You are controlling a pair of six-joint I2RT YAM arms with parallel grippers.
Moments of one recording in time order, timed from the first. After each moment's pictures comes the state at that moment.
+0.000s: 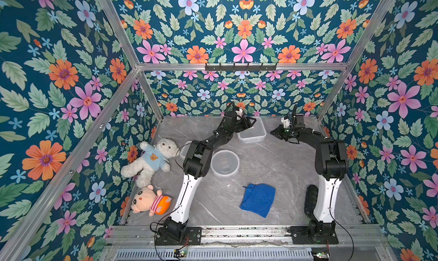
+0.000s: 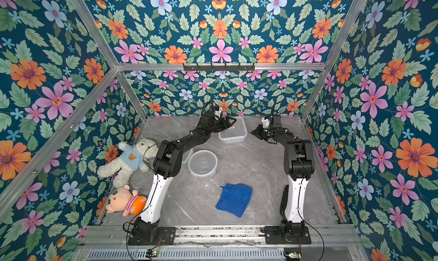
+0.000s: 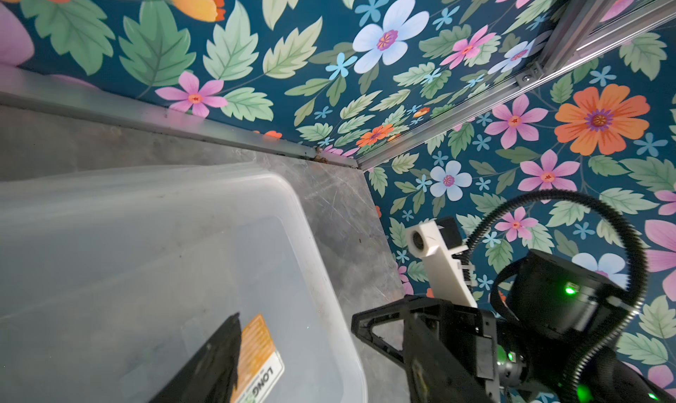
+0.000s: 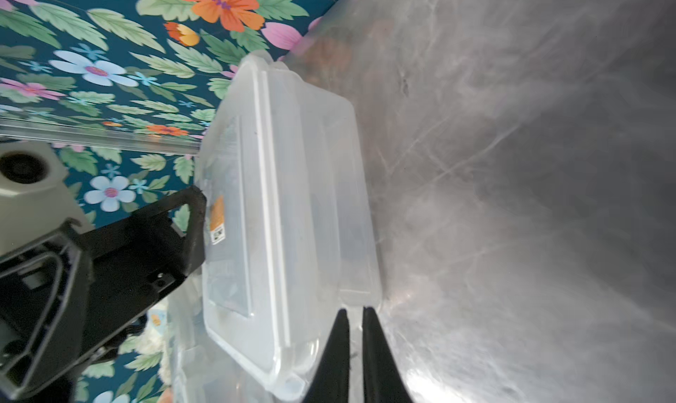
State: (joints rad) left arm -0.50 2.45 1.96 0.19 0.48 -0.84; right arm 0.04 2.14 1.58 -0.27 -0.59 0.51
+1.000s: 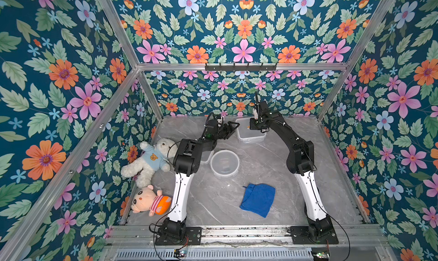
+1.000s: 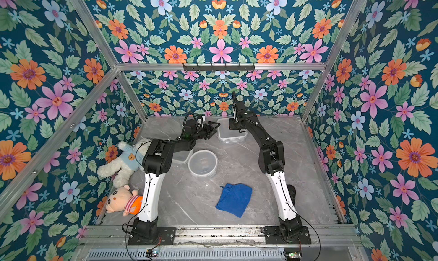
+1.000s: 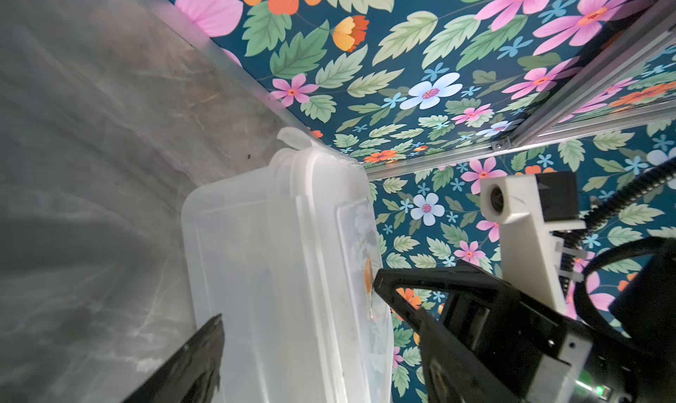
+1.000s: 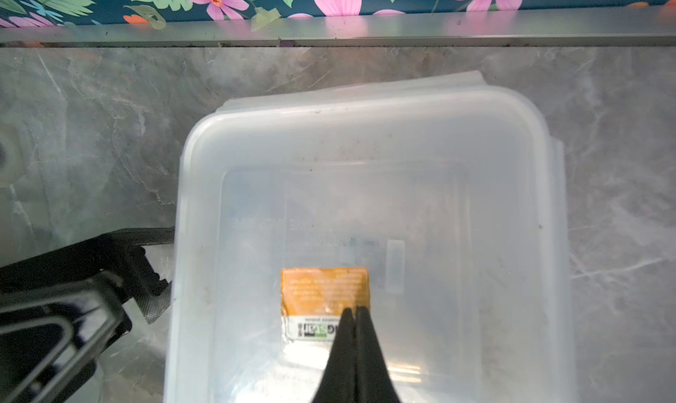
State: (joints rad) left arm -0.33 2.43 1.60 0.65 0.66 -1.13; right arm 0.36 2.52 2.45 -0.90 -0.05 0.30
